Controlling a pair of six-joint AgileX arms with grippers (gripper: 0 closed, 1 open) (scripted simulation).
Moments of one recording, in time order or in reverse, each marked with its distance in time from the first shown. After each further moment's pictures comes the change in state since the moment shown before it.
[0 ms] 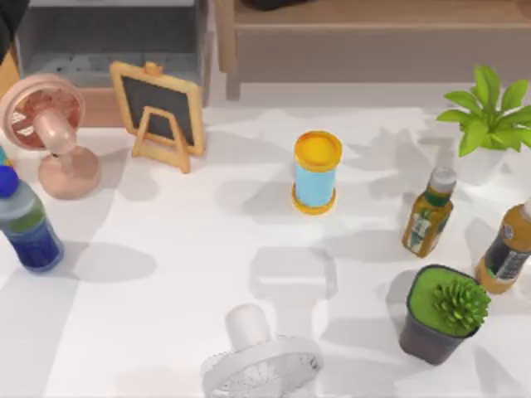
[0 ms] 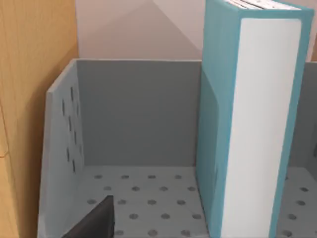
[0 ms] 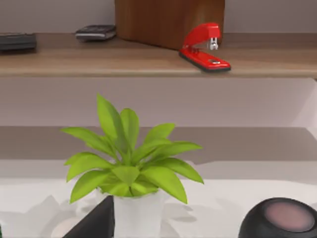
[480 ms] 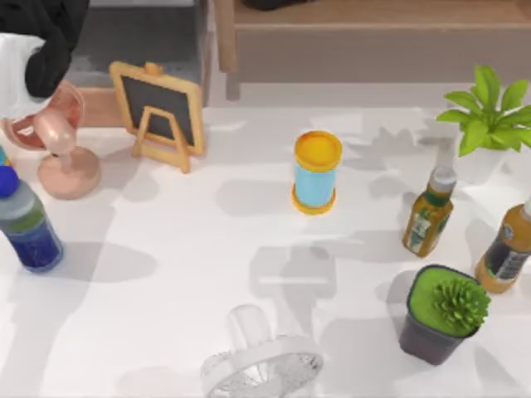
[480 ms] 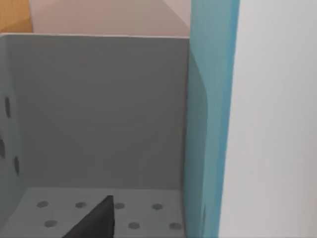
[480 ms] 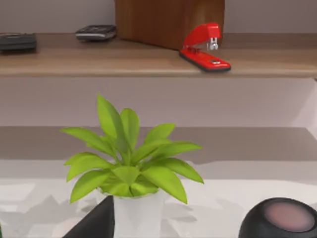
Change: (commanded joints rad) left arm -0.039 0.431 0.293 0.155 -0.054 -0.002; right arm 0.000 0.000 0.000 0.000 0.000 0.000
